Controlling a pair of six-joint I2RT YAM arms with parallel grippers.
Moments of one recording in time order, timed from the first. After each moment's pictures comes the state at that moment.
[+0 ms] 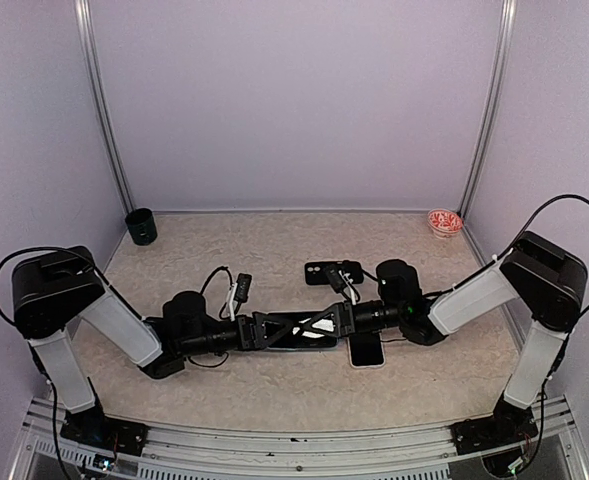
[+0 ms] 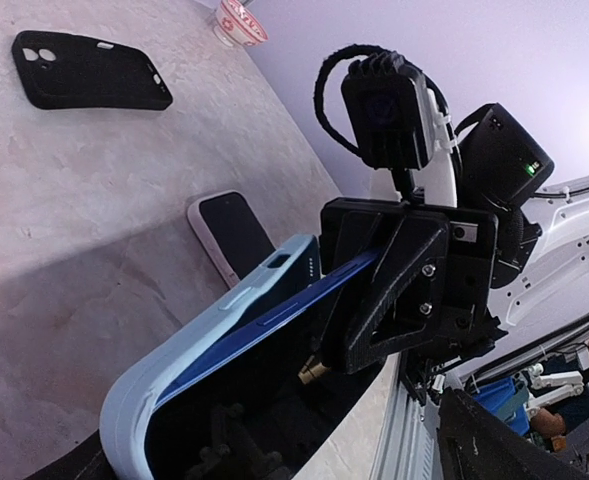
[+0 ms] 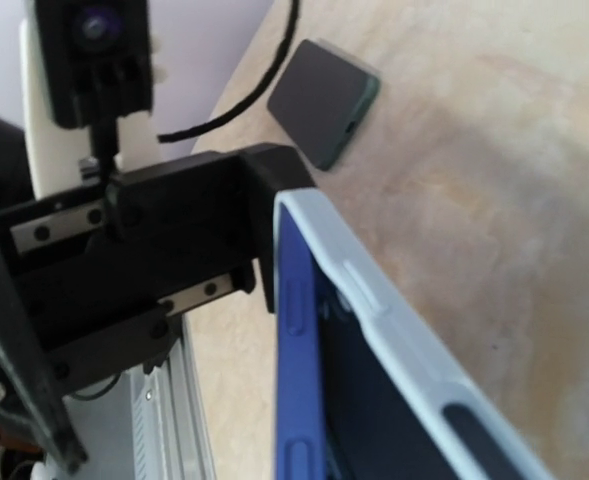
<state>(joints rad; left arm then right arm) -0.89 1.79 0.45 1.18 0.31 -0.84 0.78 1.79 0.68 0.77 -0.73 0.75</state>
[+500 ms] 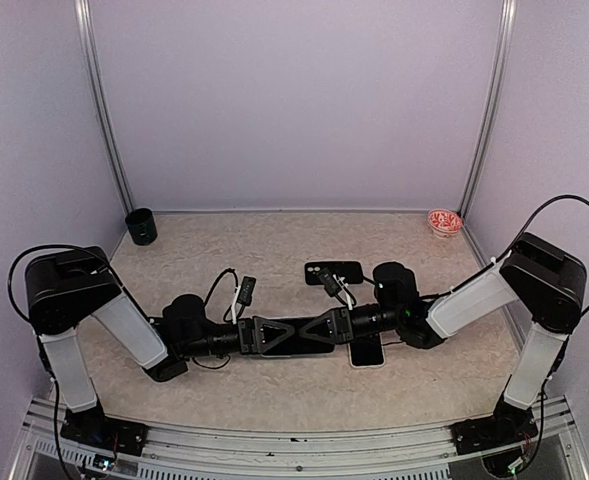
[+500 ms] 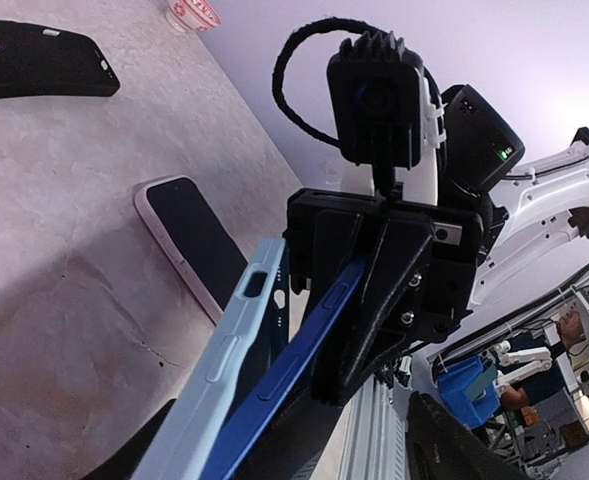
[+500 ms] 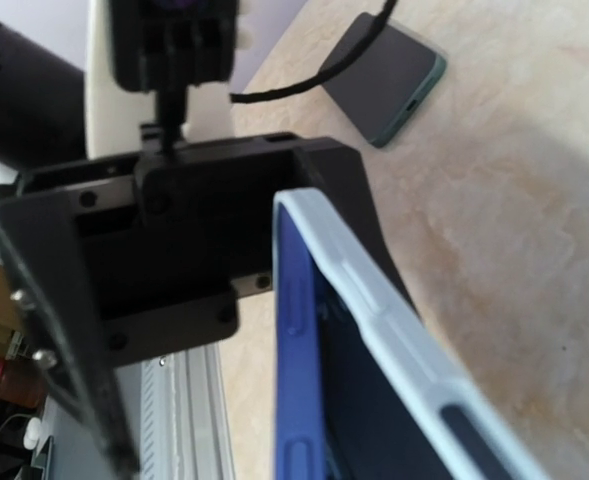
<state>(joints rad) -0.89 1.86 0.45 1.33 0.42 -0.87 0.82 1.79 0.68 0.80 -0.76 0.69</state>
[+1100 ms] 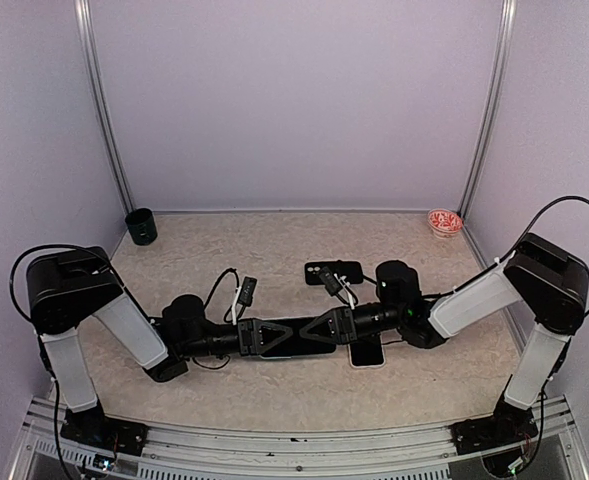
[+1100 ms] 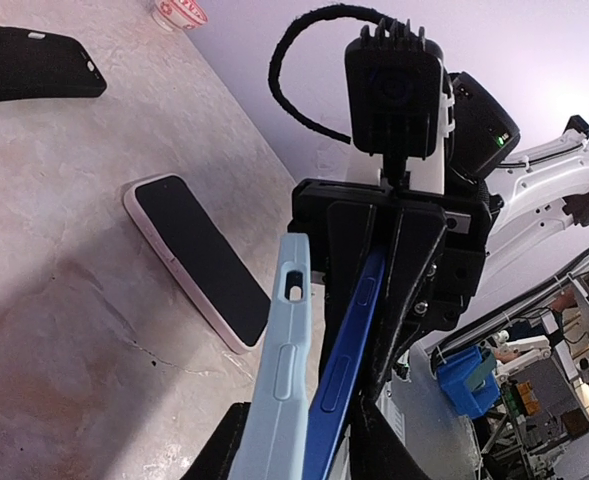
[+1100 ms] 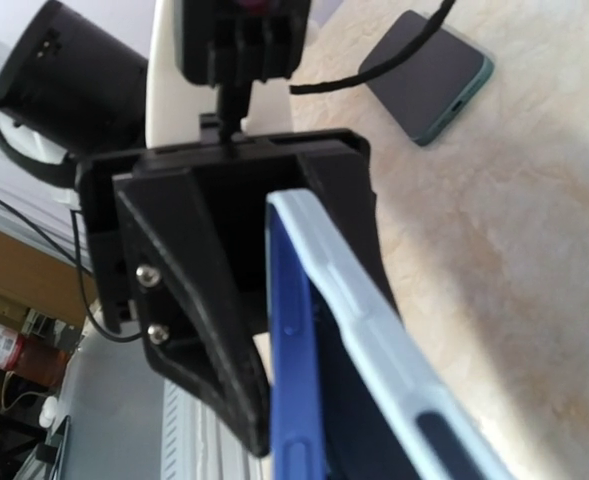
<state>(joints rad) -0.89 1.87 0.45 1.35 0.44 -0.87 0.82 1.77 0.67 0.82 -0.81 0.68</state>
